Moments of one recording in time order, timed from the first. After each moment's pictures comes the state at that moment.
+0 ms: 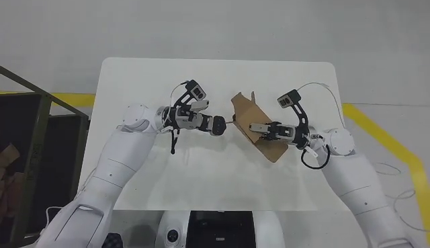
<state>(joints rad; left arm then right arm) 1.02 -1.21 -1.14 -1.24 -0.85 -0.15 -1.43 -1.11 -1.11 1.10 -1.31 0.69 -0.48 1.26</state>
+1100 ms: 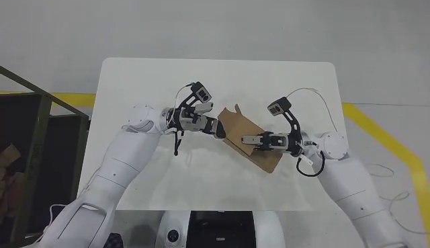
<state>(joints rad) 1.01 -1.22 -1.10 -1.23 -0.87 -0.14 -1.44 -1.14 -1.12 1.07 -1.38 0.68 -0.46 1.30</state>
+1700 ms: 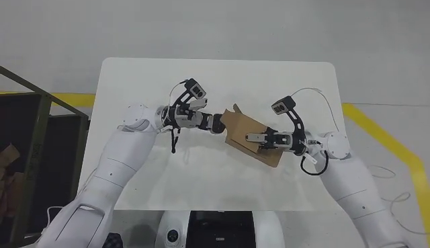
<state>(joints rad) 1.02 -1.21 -1.15 -1.23 -0.88 -0.17 -1.43 -1.14 -1.12 1.10 -1.35 0.73 -0.46 1.34</state>
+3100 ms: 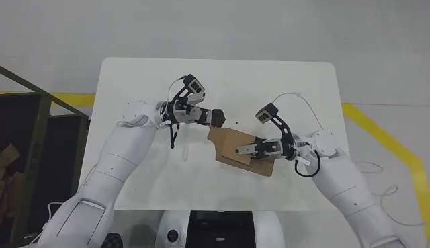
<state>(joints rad) 0.98 -1.22 -1.14 -1.17 -0.90 -0.16 -1.45 -1.09 -1.14 0.99 -1.31 0.78 -0.39 1.43</state>
